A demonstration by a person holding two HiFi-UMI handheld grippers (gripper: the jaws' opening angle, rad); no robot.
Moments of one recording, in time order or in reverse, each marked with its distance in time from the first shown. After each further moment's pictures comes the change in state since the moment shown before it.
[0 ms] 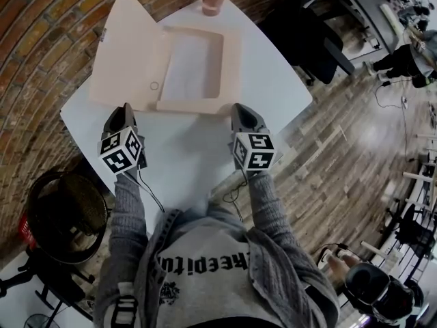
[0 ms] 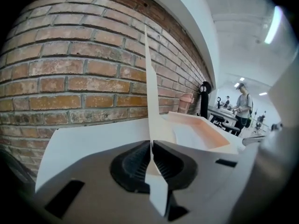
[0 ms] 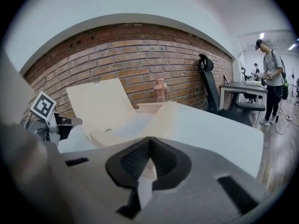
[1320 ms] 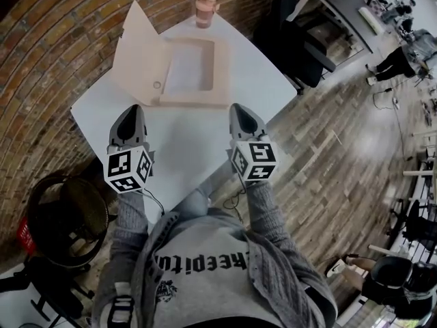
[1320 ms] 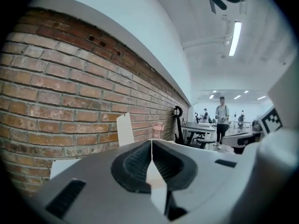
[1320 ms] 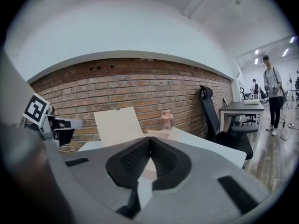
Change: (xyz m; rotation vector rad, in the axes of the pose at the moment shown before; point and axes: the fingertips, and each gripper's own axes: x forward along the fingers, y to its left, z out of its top) left arm -0.144 -0.074 0.064 0.136 -0.334 -0.216; right arm -0.123 0.055 0.061 -0.058 -0.280 0.004
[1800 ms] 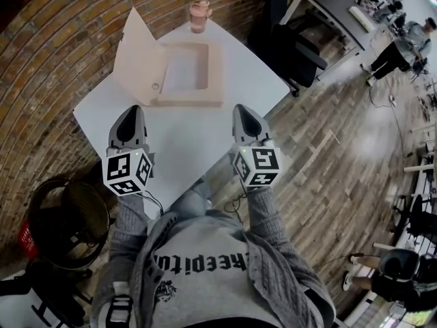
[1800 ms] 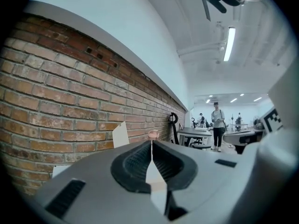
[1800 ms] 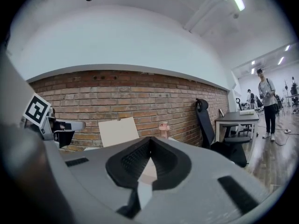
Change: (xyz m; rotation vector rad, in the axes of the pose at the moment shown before) left arm -0.037 -0.023 0.031 0.014 -0.077 -0.032; right arm -0.058 0.006 0.036 -0.037 -0.113 -0.045
